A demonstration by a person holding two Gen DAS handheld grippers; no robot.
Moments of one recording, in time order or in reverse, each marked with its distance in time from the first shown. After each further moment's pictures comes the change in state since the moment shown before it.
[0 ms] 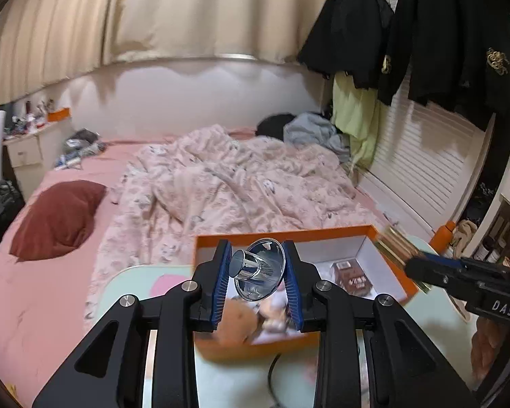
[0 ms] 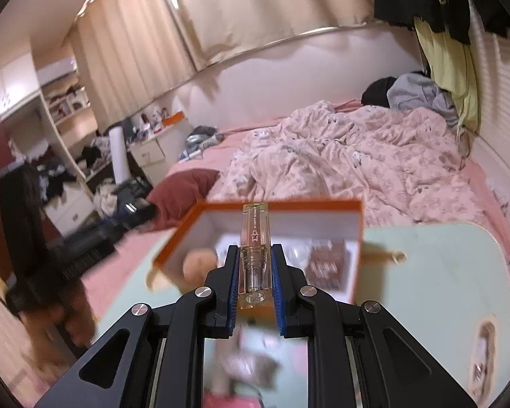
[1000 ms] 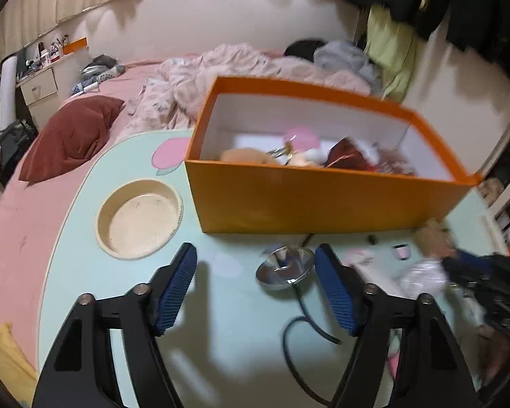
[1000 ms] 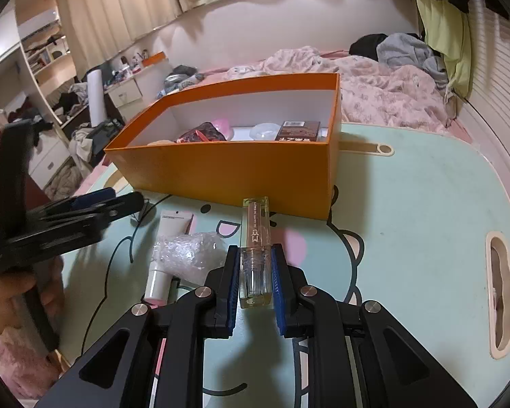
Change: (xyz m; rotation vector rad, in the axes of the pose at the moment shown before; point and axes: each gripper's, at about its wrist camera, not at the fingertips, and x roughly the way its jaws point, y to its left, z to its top) left arm 0.029 0.005 -0.103 -0.066 0.314 0.110; right arm 0.007 -0.022 -0.103 -0.068 0.224 -0.112
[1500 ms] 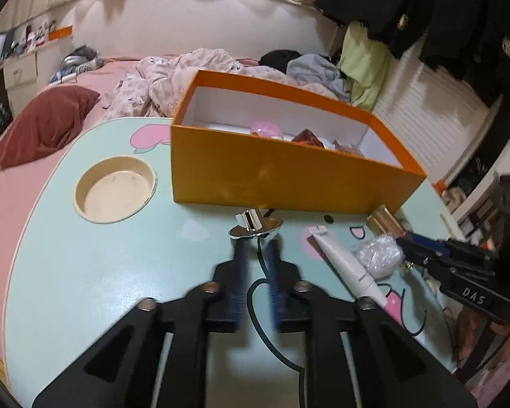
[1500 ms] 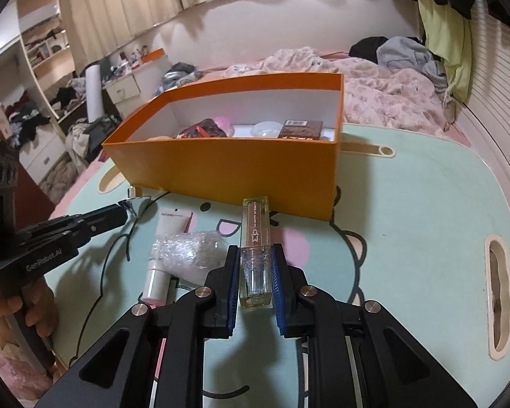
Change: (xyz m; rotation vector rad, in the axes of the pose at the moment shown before) left arm -0.029 0.005 -0.031 -0.074 -0.088 -0.195; right arm 0.001 0.009 0.004 -0.023 0.005 -0.024
